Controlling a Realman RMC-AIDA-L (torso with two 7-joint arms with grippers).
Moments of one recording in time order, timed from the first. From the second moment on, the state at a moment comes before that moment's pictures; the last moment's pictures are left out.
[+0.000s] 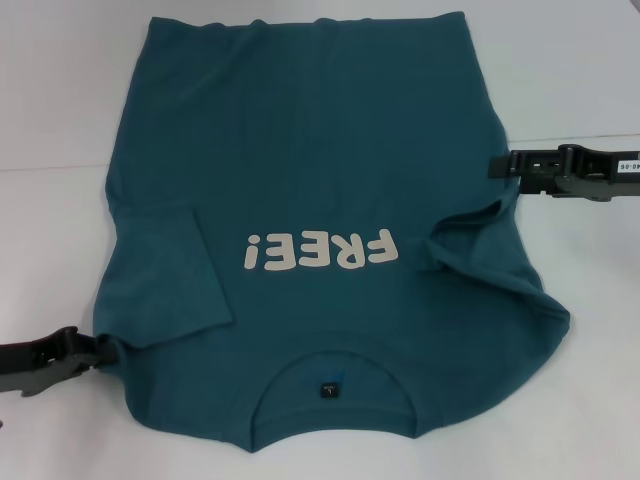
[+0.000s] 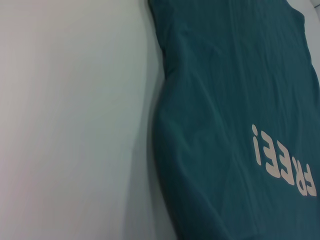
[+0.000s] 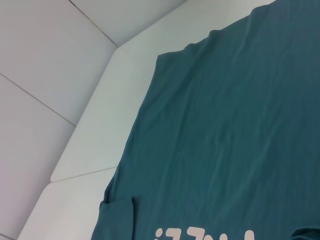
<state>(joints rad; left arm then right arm) -0.47 -2.03 0.72 0.70 2.20 1.28 -2.47 0.60 1.95 -0.71 -0.84 -2.08 -1.35 2.43</state>
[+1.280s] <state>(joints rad) -0.48 -1.99 0.57 0.60 2.14 1.41 -2.37 0.54 1.85 -0.70 -0.85 -2.29 -1.52 2.47</state>
